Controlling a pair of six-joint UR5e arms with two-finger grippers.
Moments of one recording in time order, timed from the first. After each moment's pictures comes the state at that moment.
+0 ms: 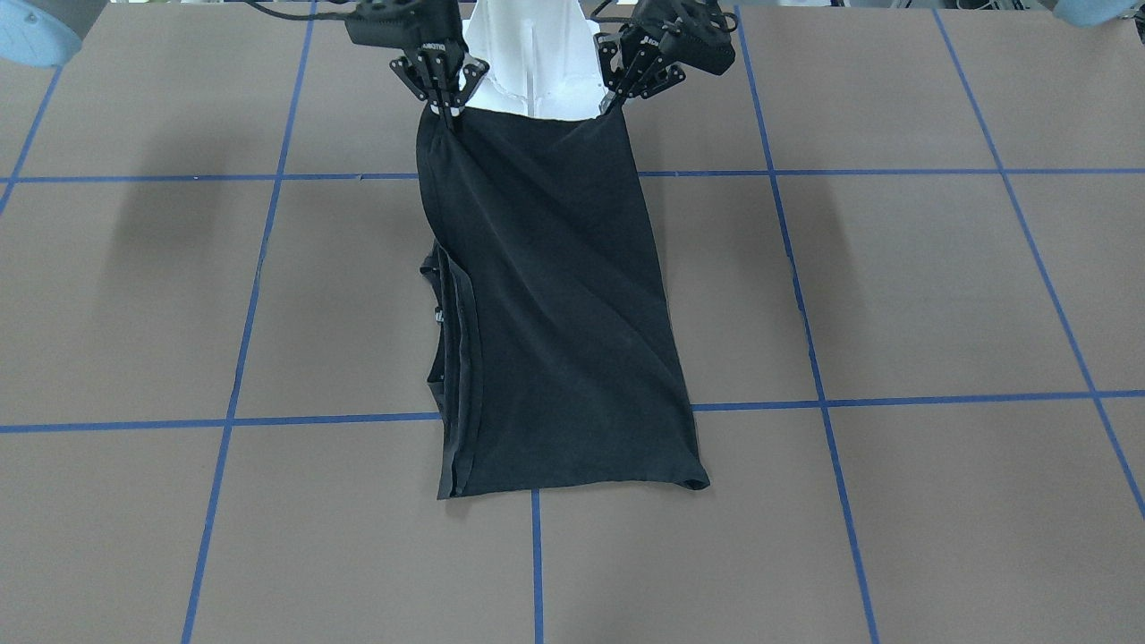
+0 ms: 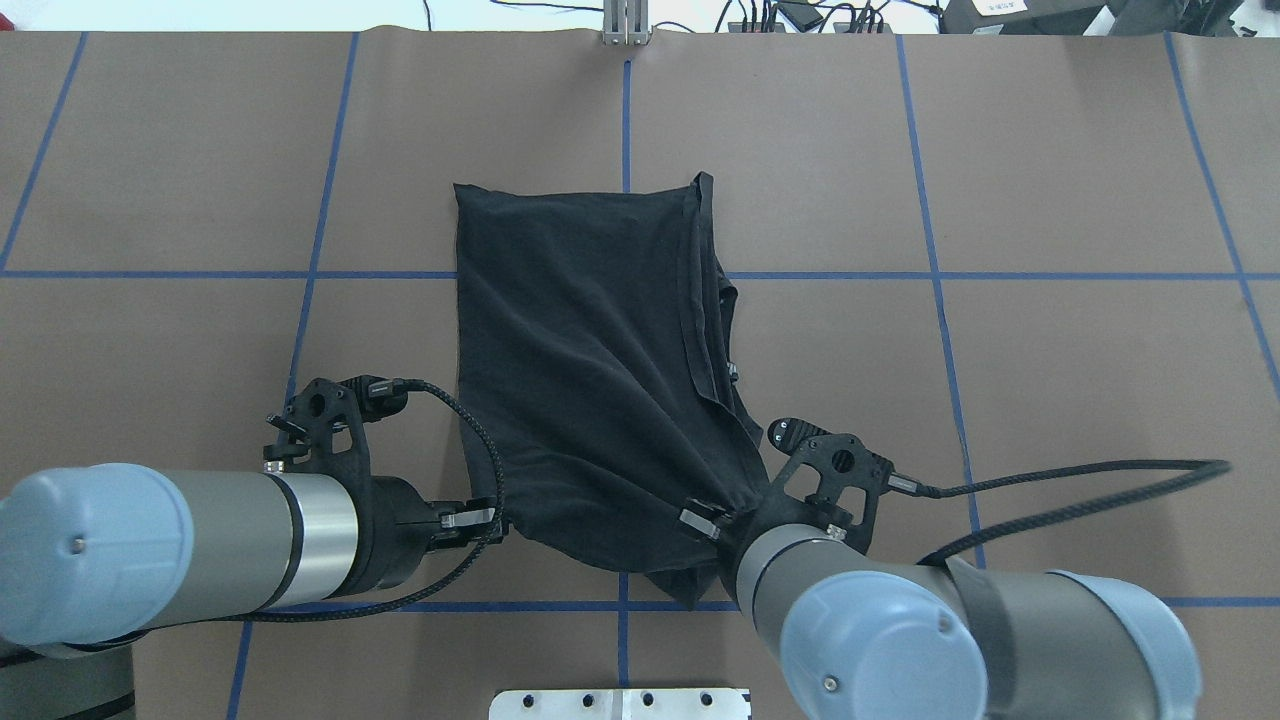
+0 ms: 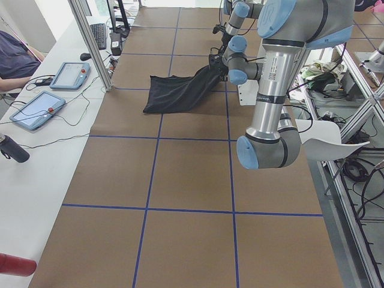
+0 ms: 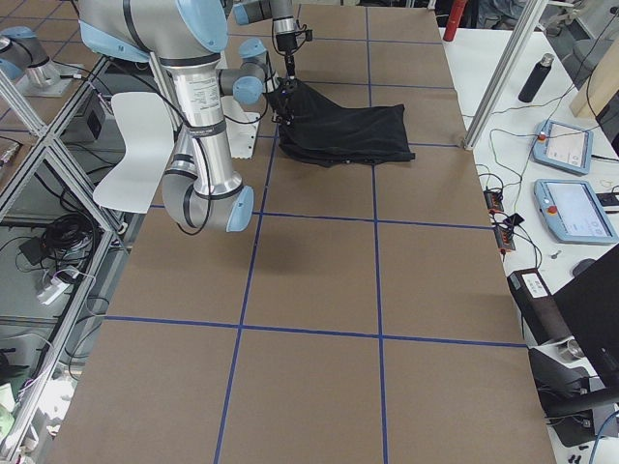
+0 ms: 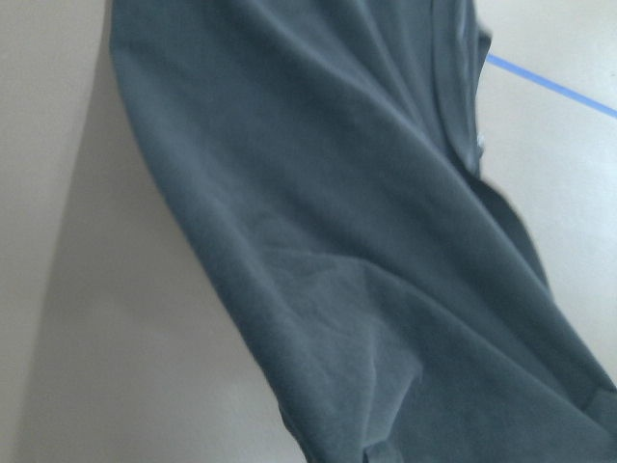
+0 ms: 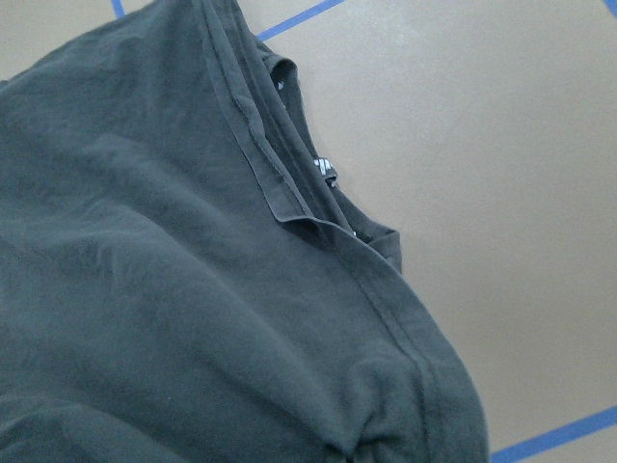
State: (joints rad) left arm -0.28 -1.85 -2.28 -1.83 -1.69 -1.57; right arm 0.10 -1.11 2.32 -1.90 1.32 1.90
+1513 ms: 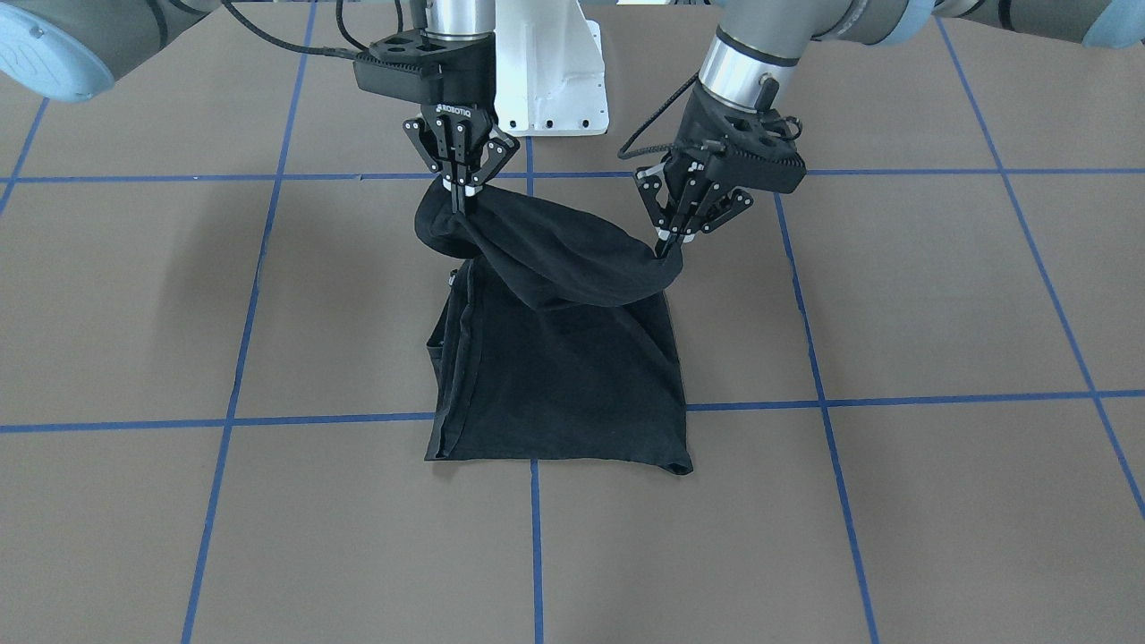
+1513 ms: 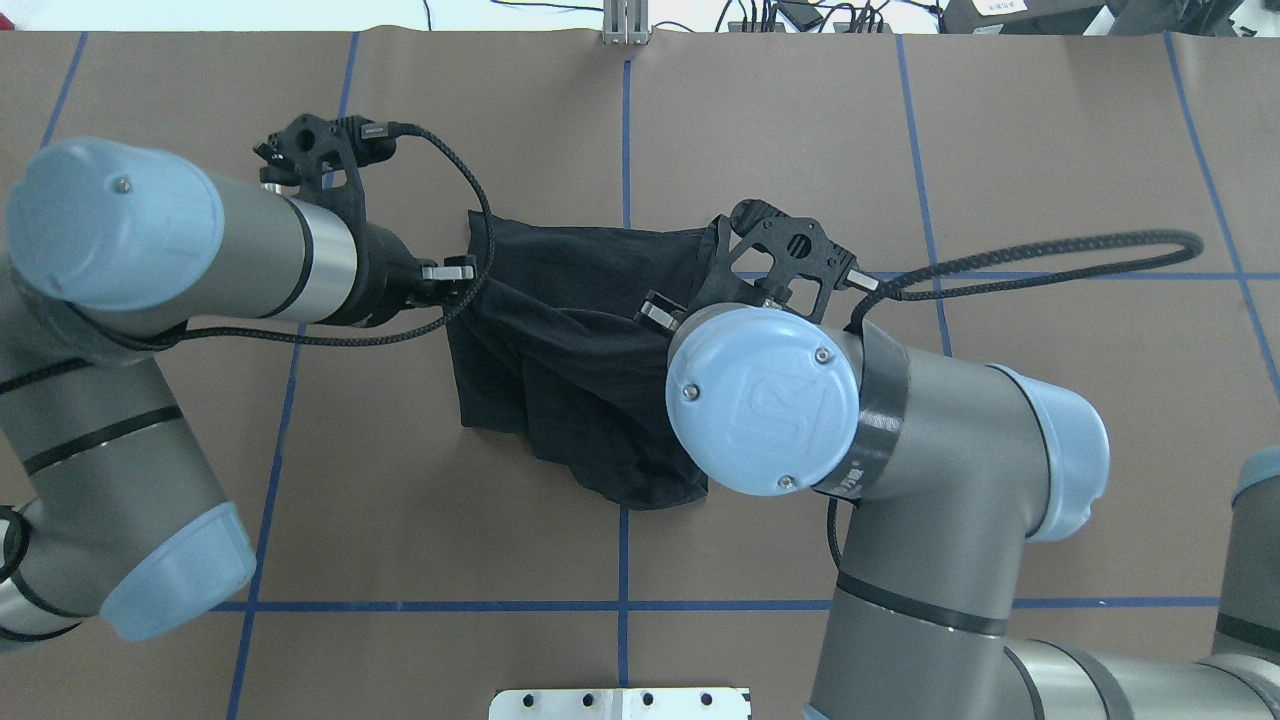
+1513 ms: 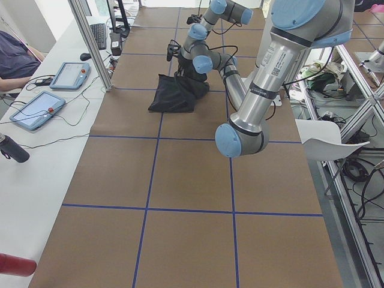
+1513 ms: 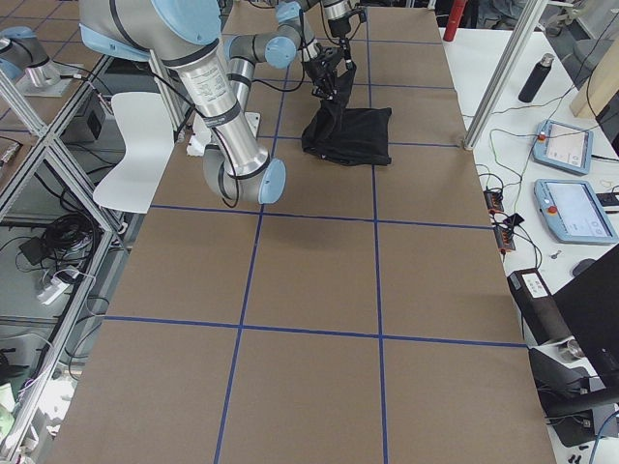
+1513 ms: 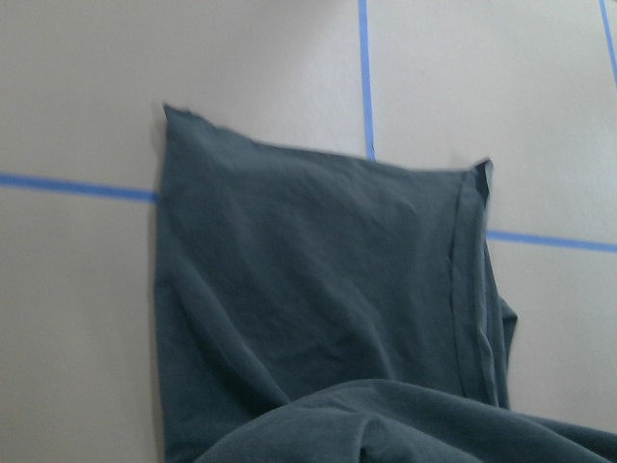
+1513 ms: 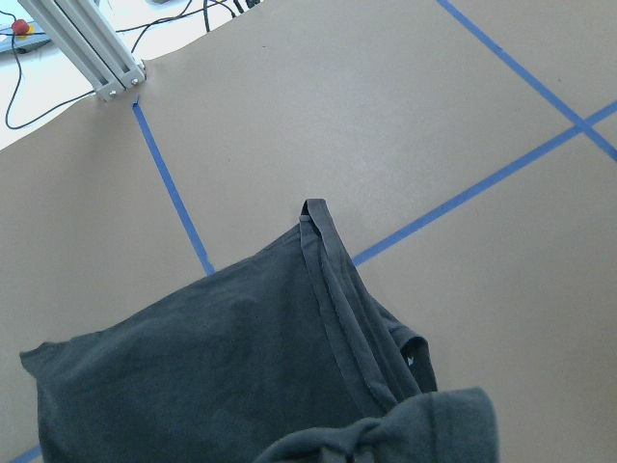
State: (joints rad) left arm -0.70 -2.13 -1.94 -1.70 -1.80 -1.22; right arm 0.42 -0.79 1.99 -1.97 1.37 1.82
